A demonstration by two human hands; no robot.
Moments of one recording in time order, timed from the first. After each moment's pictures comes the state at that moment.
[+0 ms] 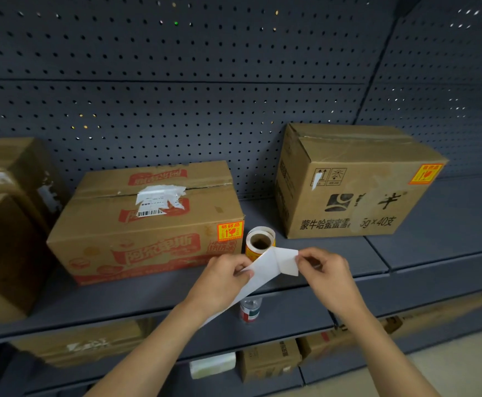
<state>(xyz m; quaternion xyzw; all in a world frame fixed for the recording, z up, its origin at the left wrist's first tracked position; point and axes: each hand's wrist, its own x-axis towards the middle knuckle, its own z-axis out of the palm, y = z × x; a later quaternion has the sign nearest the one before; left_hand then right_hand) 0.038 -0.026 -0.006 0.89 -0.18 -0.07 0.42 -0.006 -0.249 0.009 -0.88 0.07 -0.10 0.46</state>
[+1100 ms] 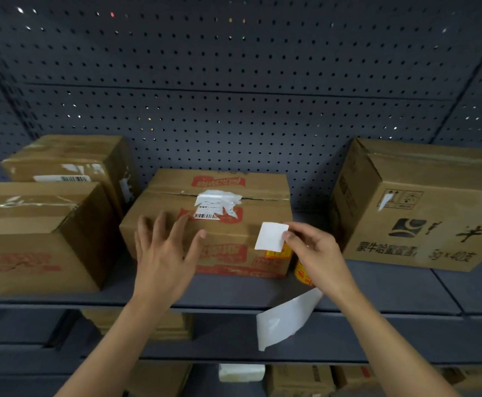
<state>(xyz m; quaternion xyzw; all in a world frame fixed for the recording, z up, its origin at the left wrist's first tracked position) 0.031 0.125 0.023 0.97 0.05 0.14 0.19 0.053 -0.150 0.045 -0.82 -0.03 -0.04 0.57</state>
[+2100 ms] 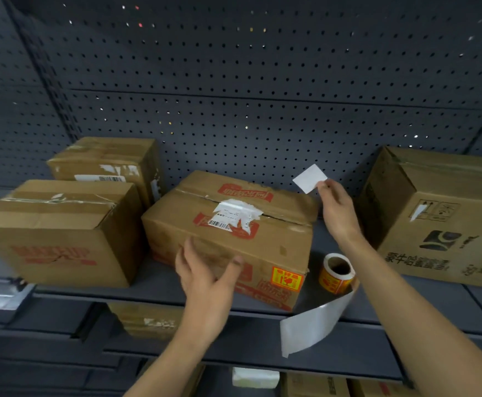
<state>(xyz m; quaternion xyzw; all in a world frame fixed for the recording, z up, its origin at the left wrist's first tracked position) -0.023 0.080 0.046 0.76 0.18 0.08 0.62 0.139 -0.129 0.071 -0.79 0.03 -0.11 0.60</state>
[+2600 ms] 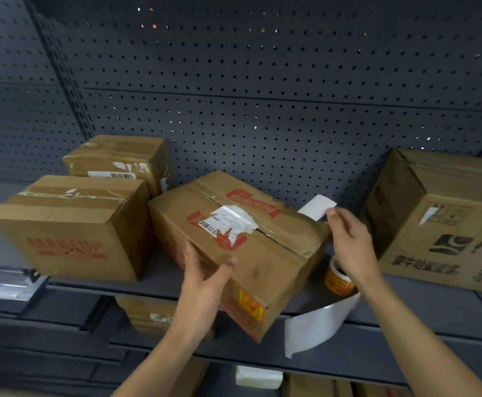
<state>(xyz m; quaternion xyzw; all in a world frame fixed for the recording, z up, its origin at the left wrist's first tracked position) -0.032 0.101 0.043 0.69 0.11 0.08 0.71 0.094 -0.143 0.042 -0.83 -0.02 -0.13 0.54</state>
